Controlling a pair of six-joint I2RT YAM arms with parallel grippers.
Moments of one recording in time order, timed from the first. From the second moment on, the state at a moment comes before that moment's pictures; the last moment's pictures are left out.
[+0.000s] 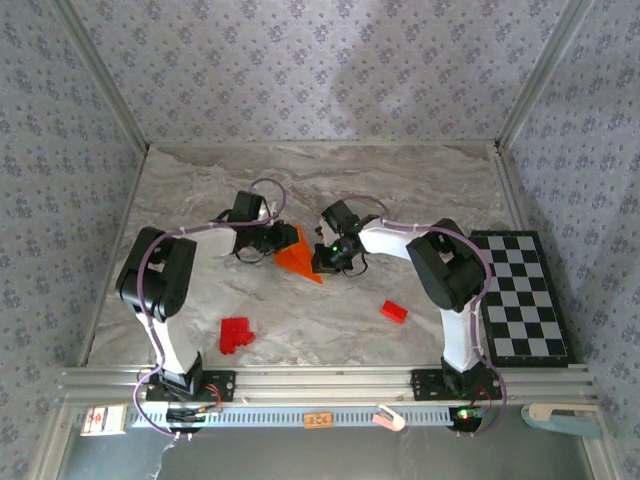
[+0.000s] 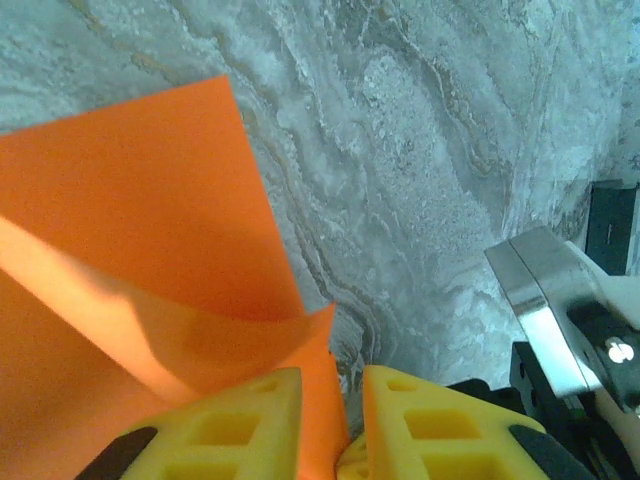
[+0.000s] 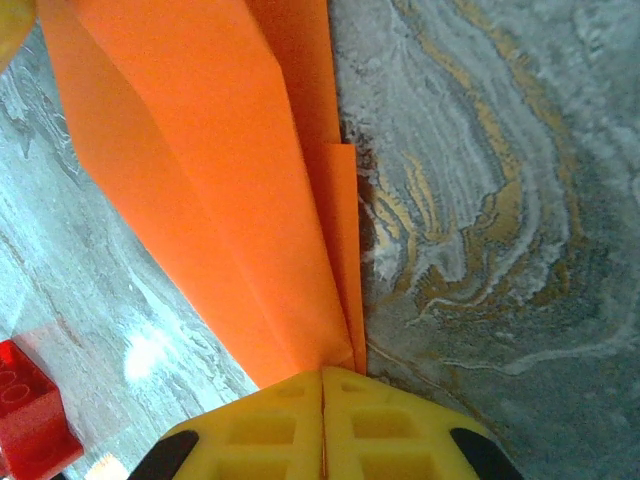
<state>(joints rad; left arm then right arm) -0.37 1.81 0.97 -0.04 0.59 -0.68 0.65 2.00 1.24 -0.44 -0.48 0.52</state>
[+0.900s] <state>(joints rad) -0.36 1.92 0.99 0.01 0.59 -0.65 0.65 2.00 1.26 -0.48 -0.47 0.50</state>
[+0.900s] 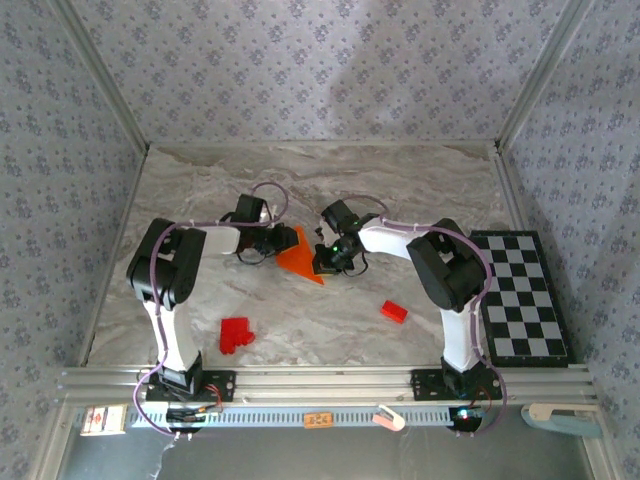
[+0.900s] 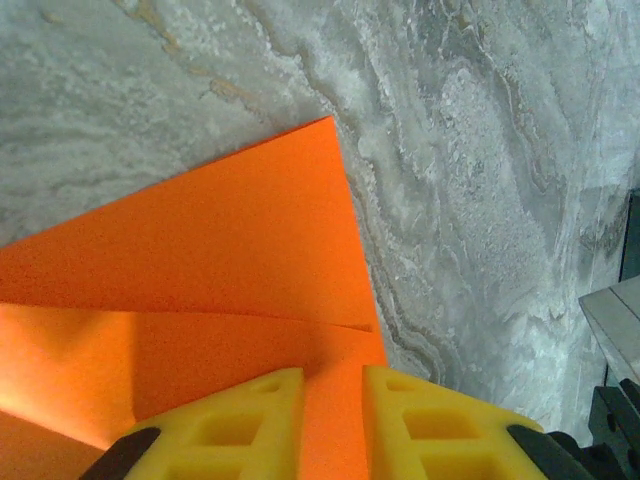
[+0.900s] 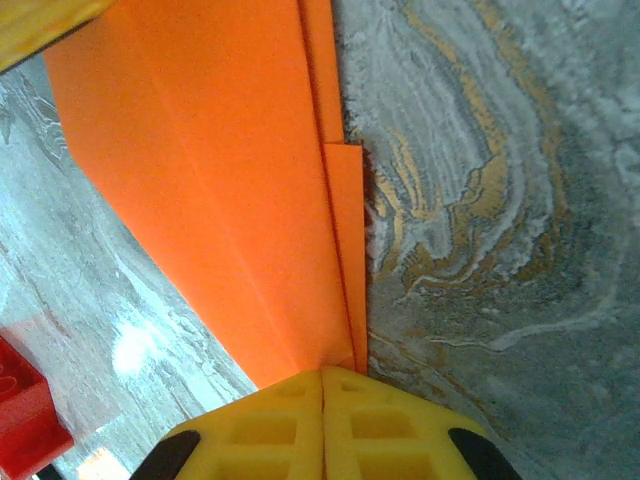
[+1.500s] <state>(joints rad) -0.30 1.97 1.10 -0.11 0.59 -0.60 0.66 2.00 1.25 -0.48 -0.45 0.48</state>
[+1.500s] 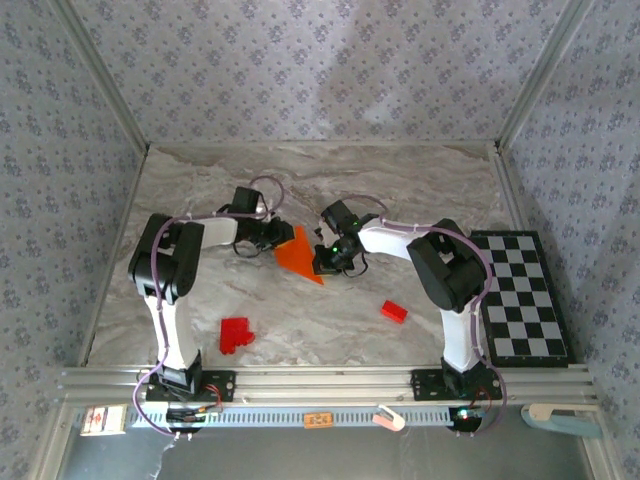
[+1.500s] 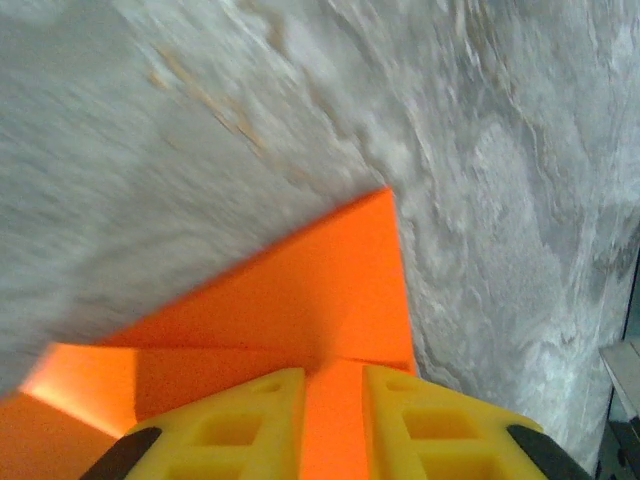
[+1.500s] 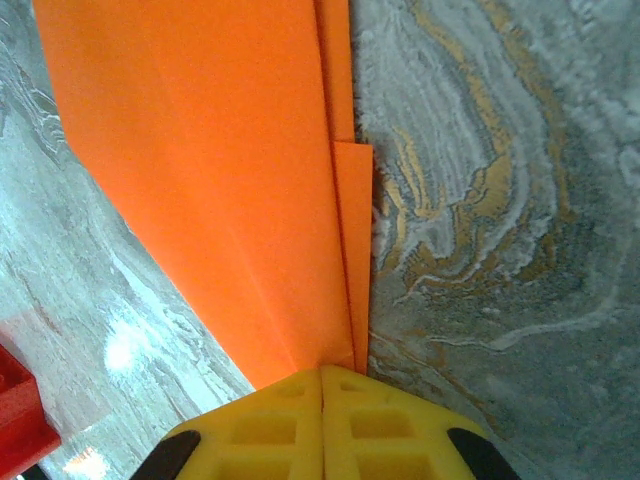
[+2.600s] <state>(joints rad) -0.43 1.75 0.99 -0.18 0.51 -0.72 0.66 2.00 1.28 -0.56 -0.42 0.48</state>
